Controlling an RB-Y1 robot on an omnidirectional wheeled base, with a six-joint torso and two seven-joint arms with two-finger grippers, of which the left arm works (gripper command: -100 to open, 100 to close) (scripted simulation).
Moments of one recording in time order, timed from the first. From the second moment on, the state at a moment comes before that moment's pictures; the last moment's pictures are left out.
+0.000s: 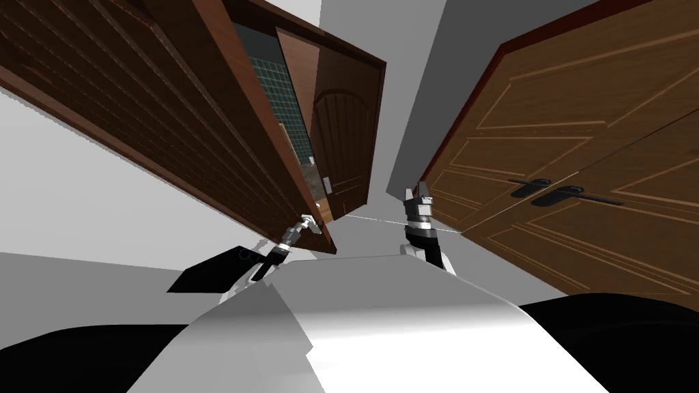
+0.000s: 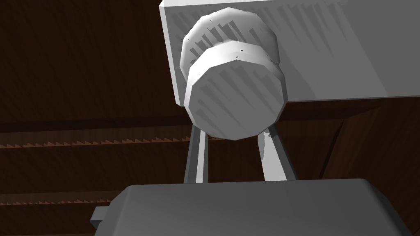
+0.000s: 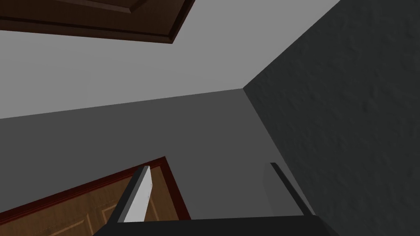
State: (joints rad) arm 0.32 0.68 -0.16 -1.34 0.14 -0.66 0.47
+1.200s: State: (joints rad) arm 0.34 0.75 -0.19 -1.29 0.13 -0.78 0.53
